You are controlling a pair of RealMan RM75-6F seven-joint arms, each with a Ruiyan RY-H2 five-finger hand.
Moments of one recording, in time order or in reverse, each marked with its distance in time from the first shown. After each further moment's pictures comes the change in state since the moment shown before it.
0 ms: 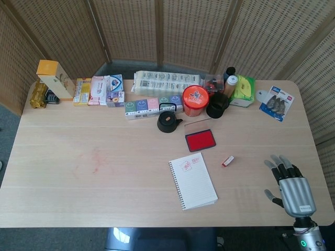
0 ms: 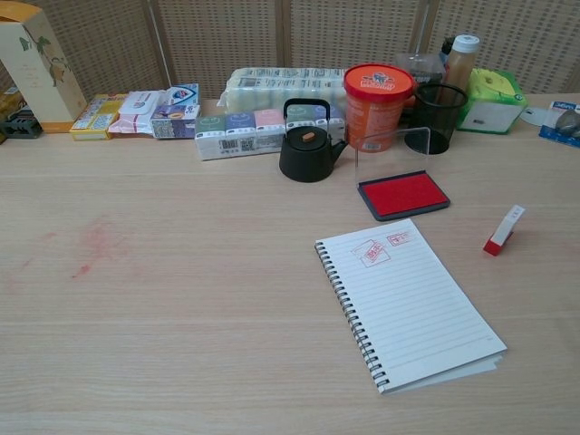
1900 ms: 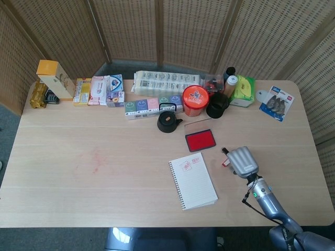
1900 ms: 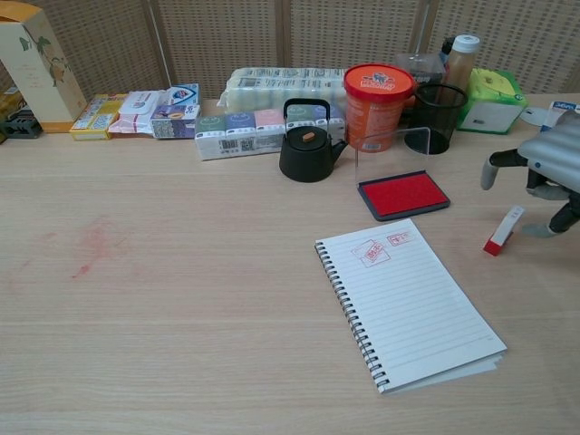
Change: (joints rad) left arm -0.035 -0.010 -0.017 -0.005 -0.072 -0.087 0.032; right arm 0.404 -0.299 0.061 0.406 0.142 -0.457 -0.055
